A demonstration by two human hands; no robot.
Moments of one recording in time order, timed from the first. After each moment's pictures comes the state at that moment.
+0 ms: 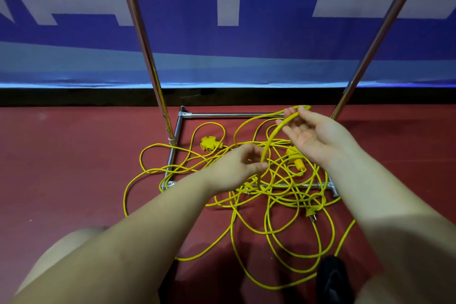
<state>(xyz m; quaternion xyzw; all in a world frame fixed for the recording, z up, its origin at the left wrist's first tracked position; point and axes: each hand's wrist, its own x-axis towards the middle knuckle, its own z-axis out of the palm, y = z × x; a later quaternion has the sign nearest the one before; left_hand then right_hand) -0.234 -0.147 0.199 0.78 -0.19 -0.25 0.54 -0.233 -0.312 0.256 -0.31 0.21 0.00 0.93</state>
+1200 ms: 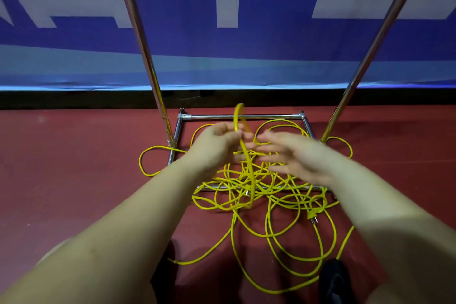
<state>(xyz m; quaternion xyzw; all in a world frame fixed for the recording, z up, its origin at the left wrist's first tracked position) -0.218 -0.132 0.230 0.61 -0.05 -0.23 0.76 -0.254 -0.298 0.243 -0.68 0.10 0.23 0.69</state>
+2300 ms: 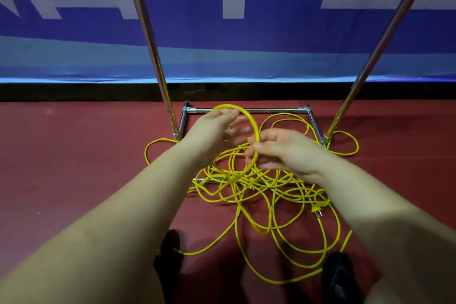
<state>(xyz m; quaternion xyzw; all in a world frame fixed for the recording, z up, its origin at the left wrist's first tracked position) -0.207 -0.122 0.232 0.57 0.02 -0.22 0.80 -0.257 -0.272 0.236 -0.72 0.02 0.21 0.66</state>
